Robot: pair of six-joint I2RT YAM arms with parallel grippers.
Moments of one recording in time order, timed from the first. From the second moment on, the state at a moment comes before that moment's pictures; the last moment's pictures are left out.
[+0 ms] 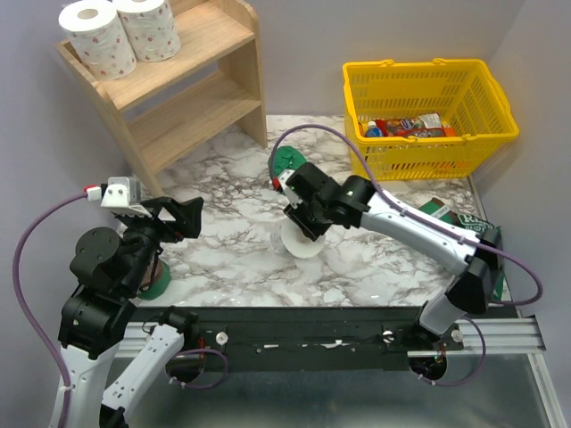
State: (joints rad) left arm -0.36 0.50 1.14 -0.67 -0.12 -0.32; right arm 0.96 1.61 1.55 -0.96 0.14 0.00
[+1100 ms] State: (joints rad) left arm -0.74 1.10 1.30 -0.80 -0.21 -0.21; right arm 0.96 0.98 1.14 -0.73 0.33 0.13
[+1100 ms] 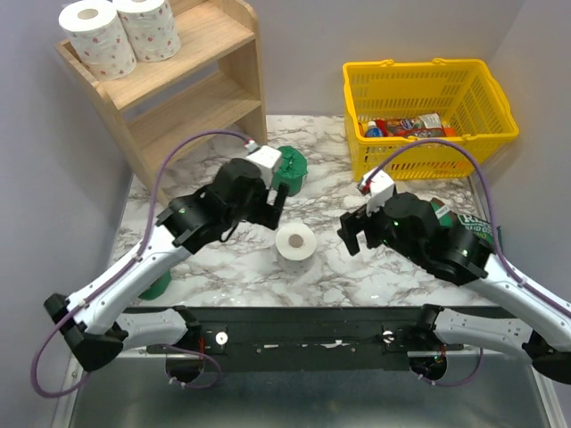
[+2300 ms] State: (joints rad) left arm -1.06 1.52 1.16 -0.53 -0.27 -0.35; right arm 0.96 0.52 0.96 -0.63 0.38 0.17
